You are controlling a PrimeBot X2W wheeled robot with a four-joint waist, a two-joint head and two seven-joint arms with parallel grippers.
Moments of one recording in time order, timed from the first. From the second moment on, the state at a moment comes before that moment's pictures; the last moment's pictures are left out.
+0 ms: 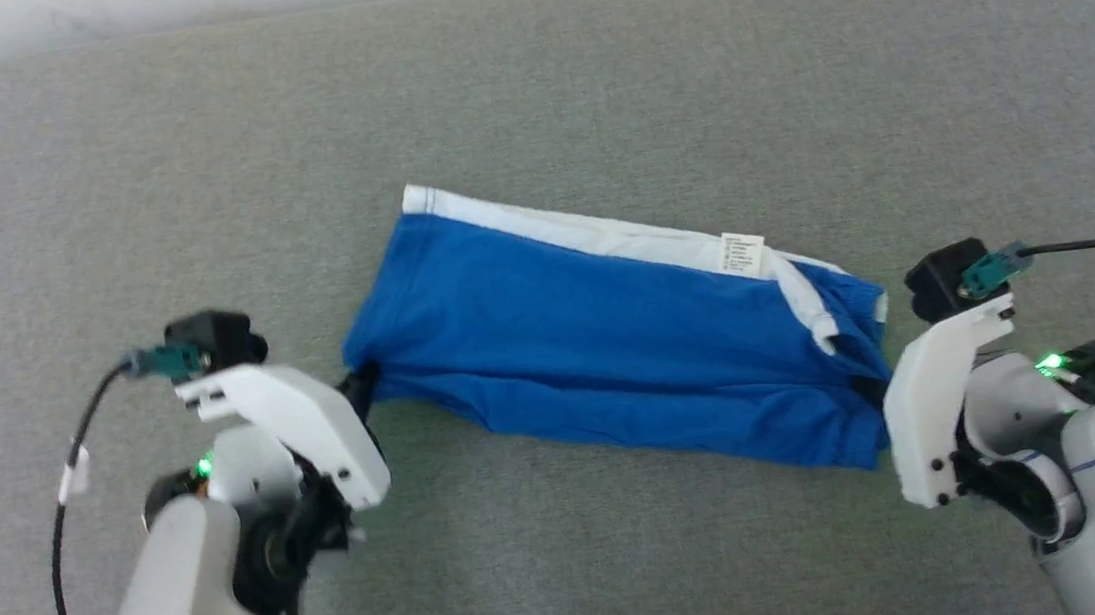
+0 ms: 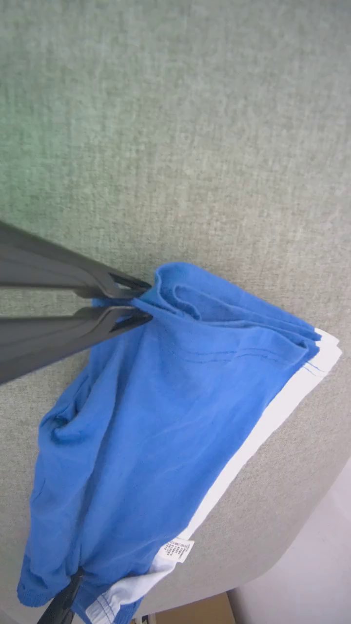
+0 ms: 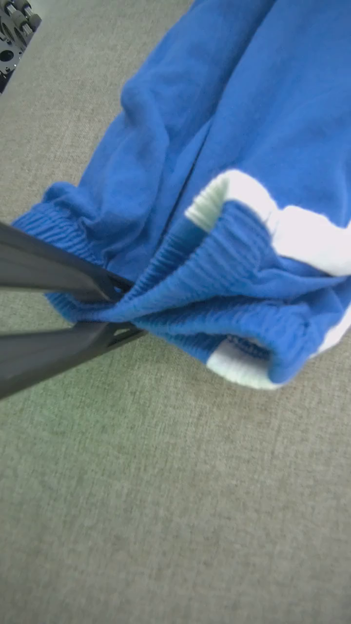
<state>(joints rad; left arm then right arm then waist) -0.37 0.24 -0.20 0.23 -0.68 0.12 0.50 -0.29 -0.20 0.13 0.15 0.32 0.13 0.77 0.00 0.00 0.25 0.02</state>
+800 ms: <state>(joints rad) -0.06 0.19 -0.21 -0.01 -0.69 0.20 0.44 -0.39 -0.38 0.22 0.30 0.50 0.13 0.75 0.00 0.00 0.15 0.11</state>
